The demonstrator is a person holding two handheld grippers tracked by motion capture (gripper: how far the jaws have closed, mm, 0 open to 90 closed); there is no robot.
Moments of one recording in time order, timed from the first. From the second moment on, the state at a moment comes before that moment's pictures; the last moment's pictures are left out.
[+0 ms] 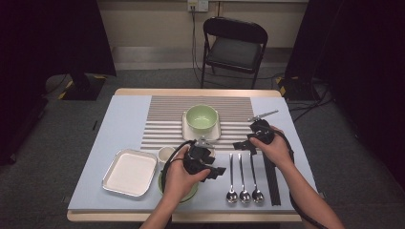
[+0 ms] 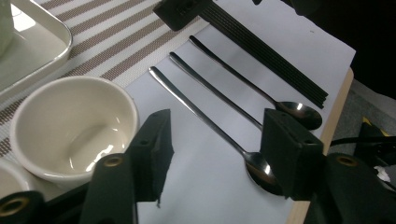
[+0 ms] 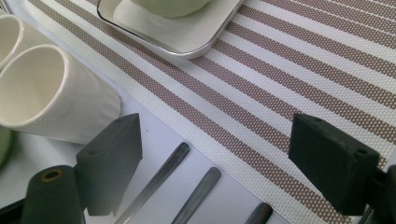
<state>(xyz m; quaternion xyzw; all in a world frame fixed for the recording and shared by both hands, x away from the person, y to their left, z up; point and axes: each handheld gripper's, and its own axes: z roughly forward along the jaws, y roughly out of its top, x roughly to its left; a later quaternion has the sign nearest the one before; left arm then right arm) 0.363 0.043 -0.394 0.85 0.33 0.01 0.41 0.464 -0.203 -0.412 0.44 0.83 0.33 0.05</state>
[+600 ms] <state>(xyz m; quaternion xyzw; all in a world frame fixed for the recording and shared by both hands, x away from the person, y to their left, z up) 0.356 0.029 -0.397 0.86 0.33 -0.01 0.39 0.465 -0.202 -0.414 0.44 0.83 0.33 0.05</state>
